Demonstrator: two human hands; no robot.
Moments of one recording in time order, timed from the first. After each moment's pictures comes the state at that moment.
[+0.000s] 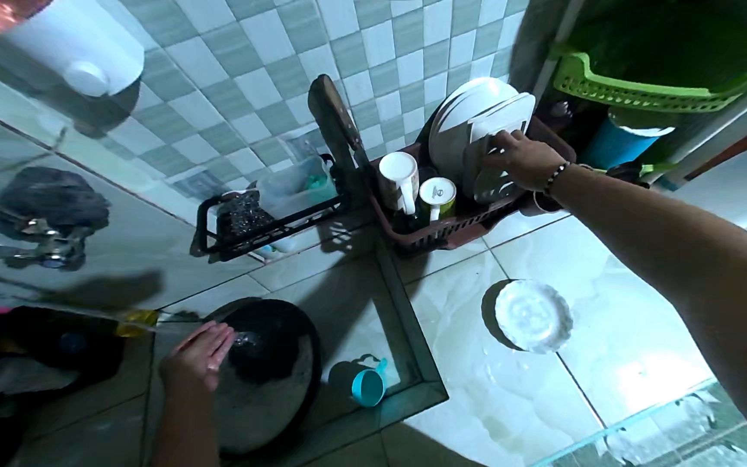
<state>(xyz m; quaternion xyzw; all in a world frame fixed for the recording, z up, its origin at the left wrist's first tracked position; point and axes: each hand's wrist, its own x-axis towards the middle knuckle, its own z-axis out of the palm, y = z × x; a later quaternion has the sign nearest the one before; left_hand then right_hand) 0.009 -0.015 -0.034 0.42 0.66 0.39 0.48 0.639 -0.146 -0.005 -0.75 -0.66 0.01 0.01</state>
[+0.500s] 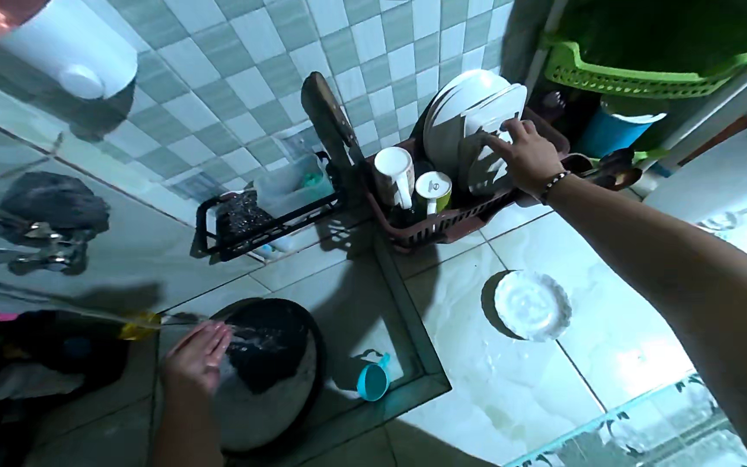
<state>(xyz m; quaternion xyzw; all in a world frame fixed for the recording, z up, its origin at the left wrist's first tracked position) 0.001 -0.009 -0.030 0.41 0.64 0.41 0.50 0.618 -0.171 -0.011 -0.80 -0.59 -0.05 0.13</state>
